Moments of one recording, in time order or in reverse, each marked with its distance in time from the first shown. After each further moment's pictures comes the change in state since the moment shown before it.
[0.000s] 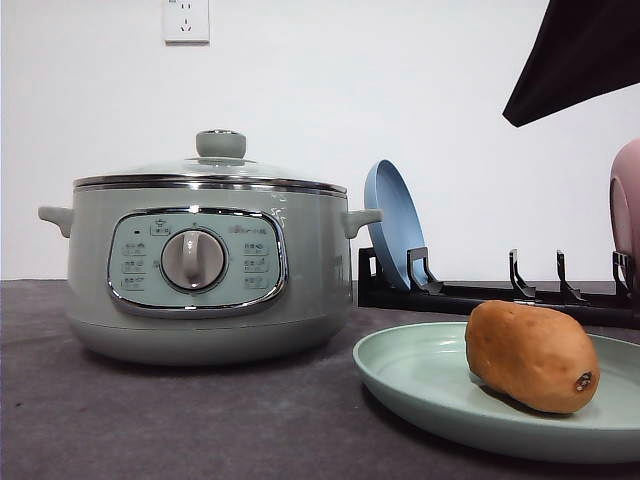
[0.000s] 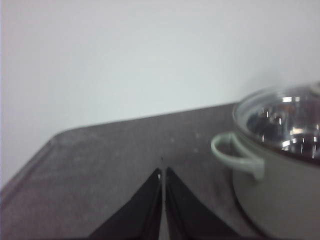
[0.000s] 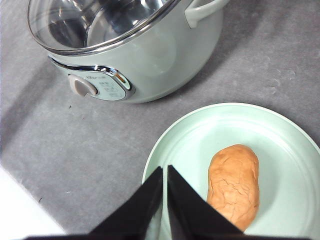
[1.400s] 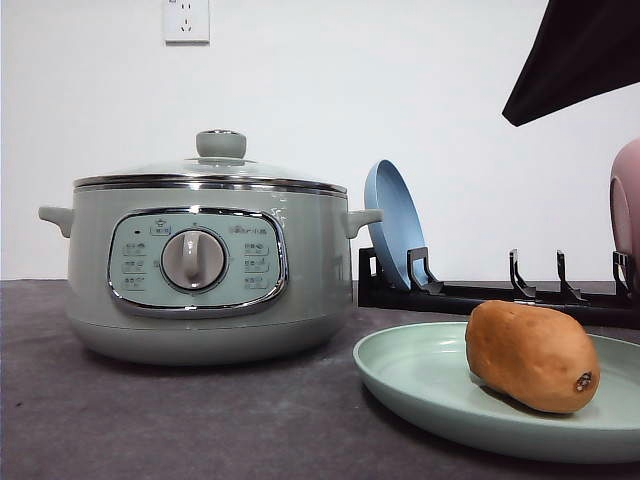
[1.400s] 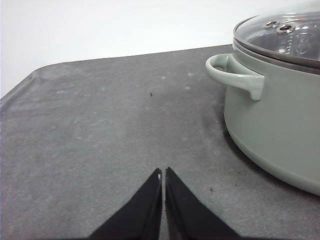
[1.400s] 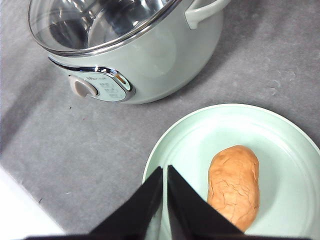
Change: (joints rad) left_arx 0.000 -0.101 -0.067 -0.218 -0.002 -0.049; right_arx 0.000 0.000 0.000 0.003 0.000 0.000
